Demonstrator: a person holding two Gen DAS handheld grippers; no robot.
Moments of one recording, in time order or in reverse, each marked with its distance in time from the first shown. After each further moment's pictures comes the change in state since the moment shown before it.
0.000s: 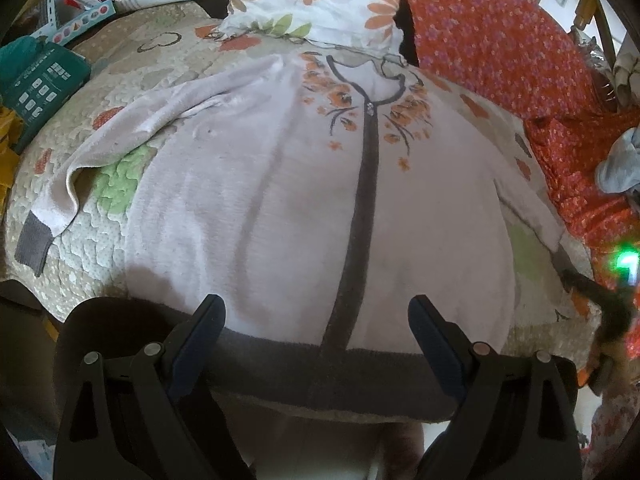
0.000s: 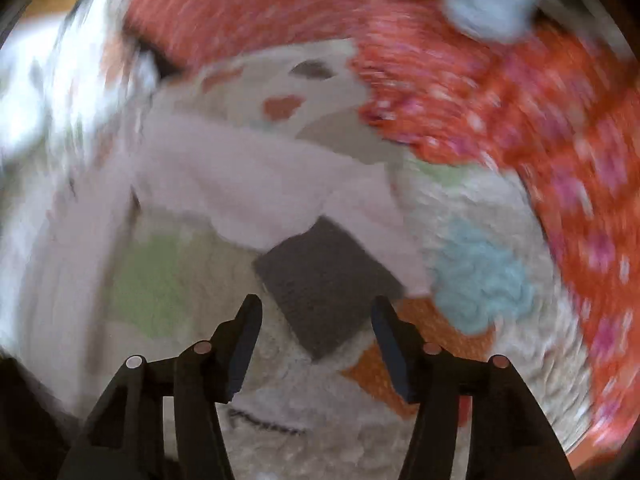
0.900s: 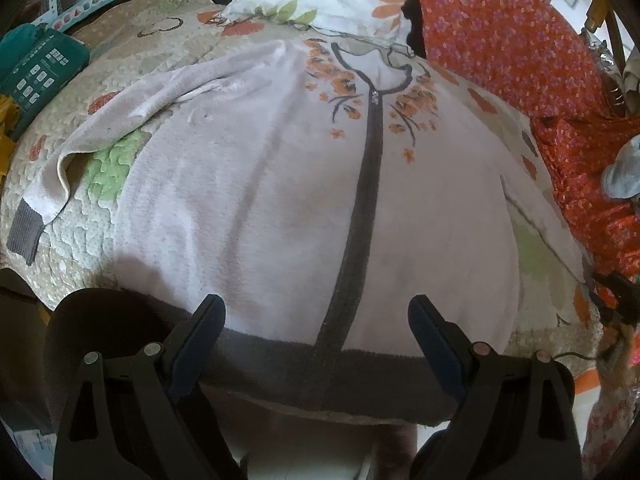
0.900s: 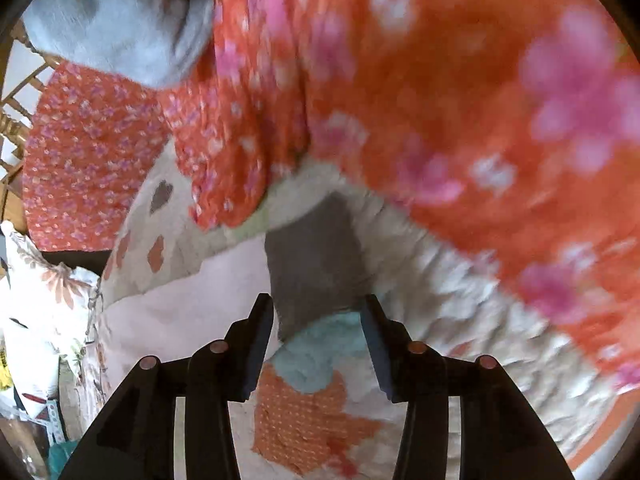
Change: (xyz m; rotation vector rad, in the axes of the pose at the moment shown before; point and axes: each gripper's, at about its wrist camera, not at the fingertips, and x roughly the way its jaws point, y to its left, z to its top) left arm 0.013 -0.001 0.001 -0.037 0.036 -0.001; right arm 0.013 -0.185 -0.037 0.905 -0.067 0.170
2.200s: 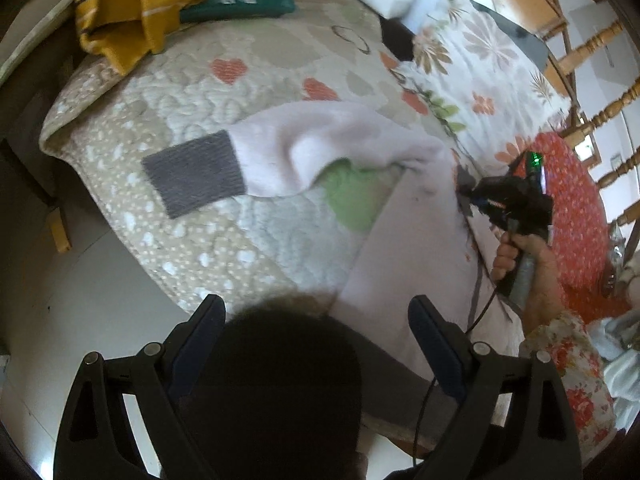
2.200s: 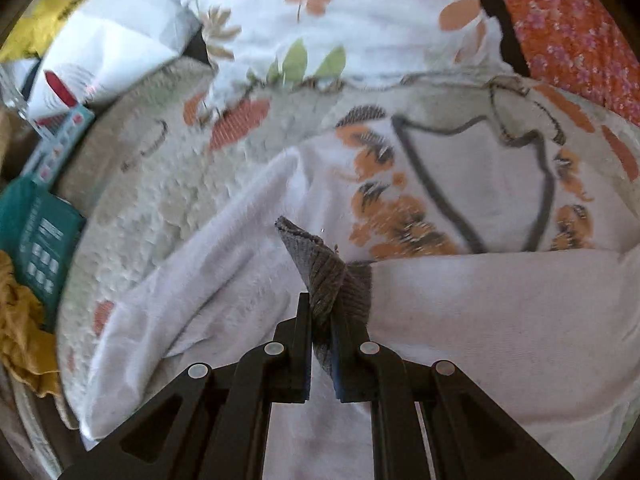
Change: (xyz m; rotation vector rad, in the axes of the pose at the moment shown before) left arm -0.052 0.246 -0.021 -0.502 -0.123 -0.121; right arm 0.151 0.575 -0.380 -0.918 0.334 0.196
